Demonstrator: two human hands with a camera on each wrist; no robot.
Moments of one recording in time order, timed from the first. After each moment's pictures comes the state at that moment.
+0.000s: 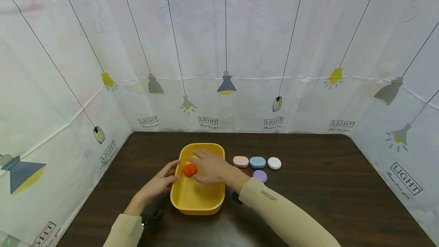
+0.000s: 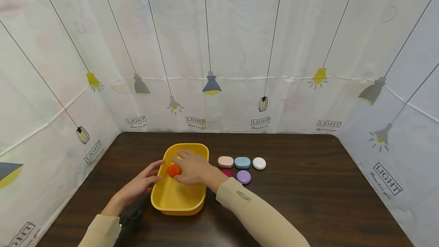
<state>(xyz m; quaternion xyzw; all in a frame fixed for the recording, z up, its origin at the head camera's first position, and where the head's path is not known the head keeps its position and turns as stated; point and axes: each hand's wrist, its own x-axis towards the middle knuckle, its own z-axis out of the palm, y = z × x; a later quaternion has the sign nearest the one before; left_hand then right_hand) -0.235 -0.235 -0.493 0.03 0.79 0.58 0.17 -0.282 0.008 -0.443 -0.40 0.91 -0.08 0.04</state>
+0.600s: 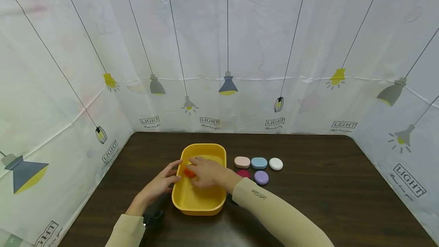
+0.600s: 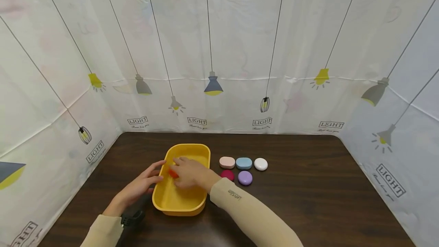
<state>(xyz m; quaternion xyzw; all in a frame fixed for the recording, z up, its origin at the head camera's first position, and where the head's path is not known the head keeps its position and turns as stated) -0.237 -0.236 -0.496 0.04 0.79 0.59 0.17 -0.289 -0.013 -0.464 -0.42 0.90 -0.05 0.09</state>
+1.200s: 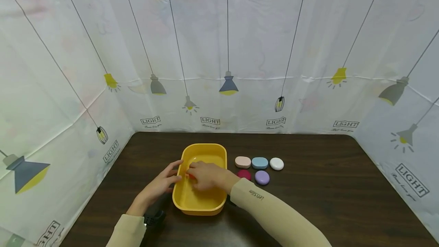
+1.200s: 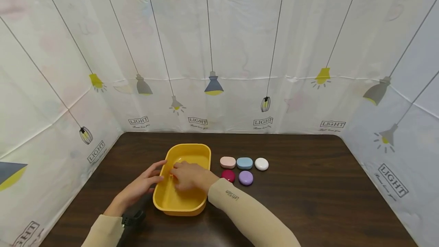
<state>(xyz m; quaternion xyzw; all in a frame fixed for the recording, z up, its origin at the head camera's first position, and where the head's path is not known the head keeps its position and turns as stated) -0.236 -0.236 -0.496 0.04 0.79 0.59 0.17 -0.290 -0.019 -0.472 -0.44 0.89 -0.04 0.09</state>
